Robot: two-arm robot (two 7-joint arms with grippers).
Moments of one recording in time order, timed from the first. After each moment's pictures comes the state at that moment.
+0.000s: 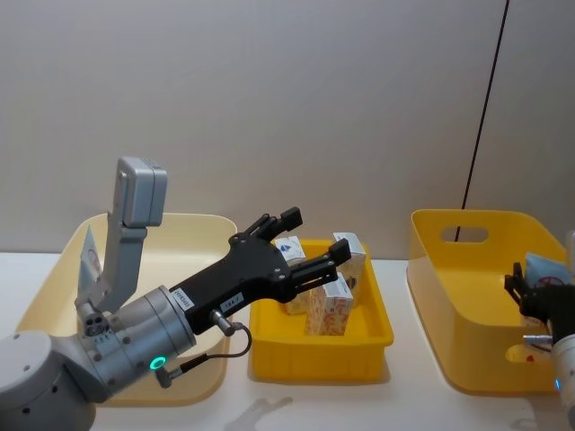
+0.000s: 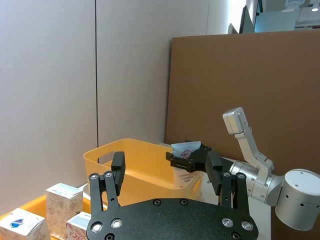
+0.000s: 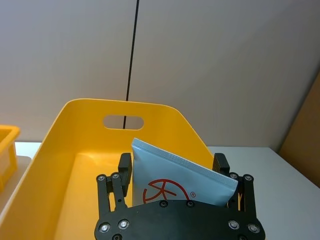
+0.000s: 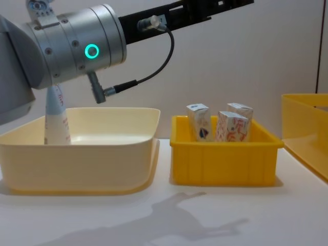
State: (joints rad) left arm -0.50 0.27 0.45 -1.54 -0.68 0.10 -0.58; right arm 0.27 0.16 -0.01 -1.51 -0.07 0.23 -0.20
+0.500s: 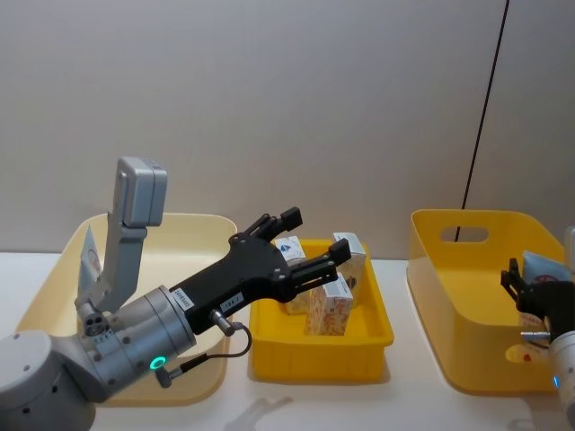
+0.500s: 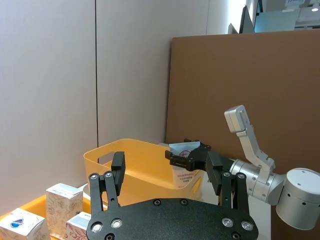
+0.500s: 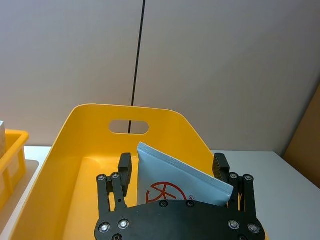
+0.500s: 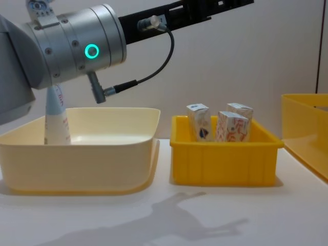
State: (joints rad) left arm -0.50 0.27 0.45 -1.54 -0.68 0.10 -0.58; right arm 0.27 0.15 -0.01 -1.53 -0.07 0.23 -0.18
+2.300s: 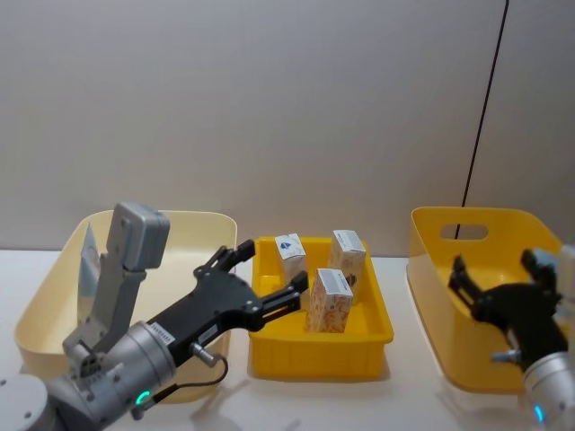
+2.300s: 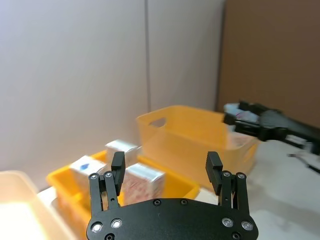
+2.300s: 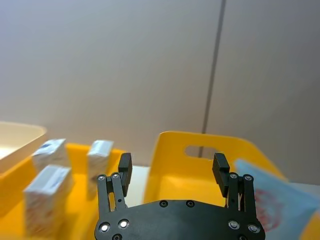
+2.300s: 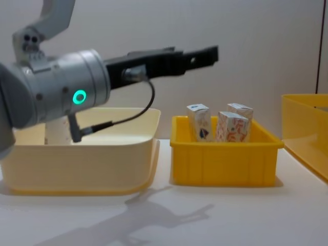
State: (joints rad) left arm -0.42 0.31 0.45 -1.57 -0.53 0.07 -0.40; right arm 0.13 0.22 -0.09 -1.70 0.11 0.09 -0.04
